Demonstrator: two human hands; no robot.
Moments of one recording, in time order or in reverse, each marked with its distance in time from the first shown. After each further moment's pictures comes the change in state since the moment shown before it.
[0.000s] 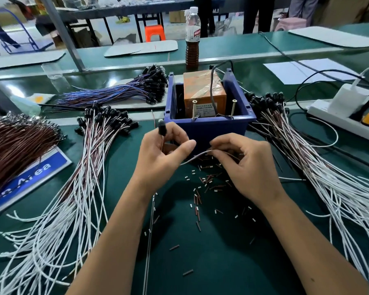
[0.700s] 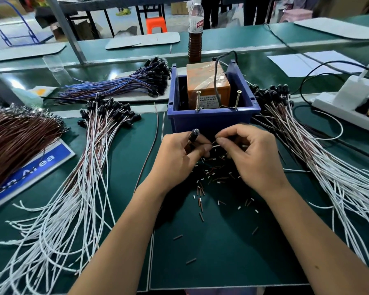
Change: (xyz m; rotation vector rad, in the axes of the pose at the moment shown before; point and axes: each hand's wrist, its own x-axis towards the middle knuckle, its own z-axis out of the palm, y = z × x) left_hand -0.004 -0.004 0.021 0.219 -0.126 -0.026; right_hand 0.003 0.001 -0.001 0.000 0.010 0.064
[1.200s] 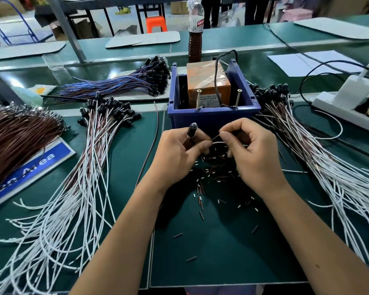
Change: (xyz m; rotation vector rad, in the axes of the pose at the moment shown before) left_hand 0.002 -0.003 -0.001 -0.074 0.004 0.006; right_hand -0.002 -0.001 0.005 0.111 0.063 0.038
